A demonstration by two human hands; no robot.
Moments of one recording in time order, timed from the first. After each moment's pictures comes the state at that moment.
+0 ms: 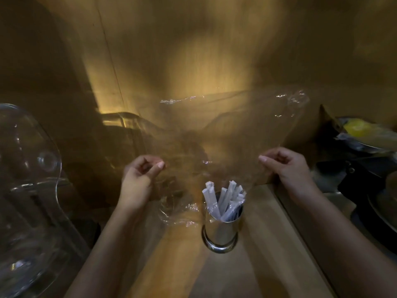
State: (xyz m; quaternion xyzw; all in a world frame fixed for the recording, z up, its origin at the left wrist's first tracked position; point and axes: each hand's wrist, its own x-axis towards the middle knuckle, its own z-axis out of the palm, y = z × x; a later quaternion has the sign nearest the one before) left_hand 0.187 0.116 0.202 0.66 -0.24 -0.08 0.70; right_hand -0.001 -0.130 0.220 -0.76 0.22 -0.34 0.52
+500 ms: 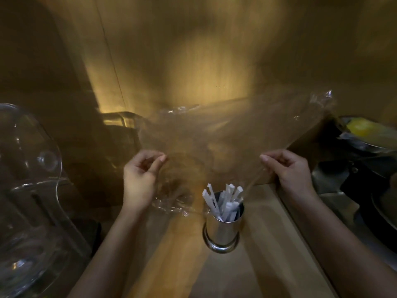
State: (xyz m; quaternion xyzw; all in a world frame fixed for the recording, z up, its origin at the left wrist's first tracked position) left_hand 0.183 0.109 0.208 0.66 -0.29 0.03 0.69; right_hand -0.001 -0.125 0.210 -0.73 0.19 -0.40 0.52
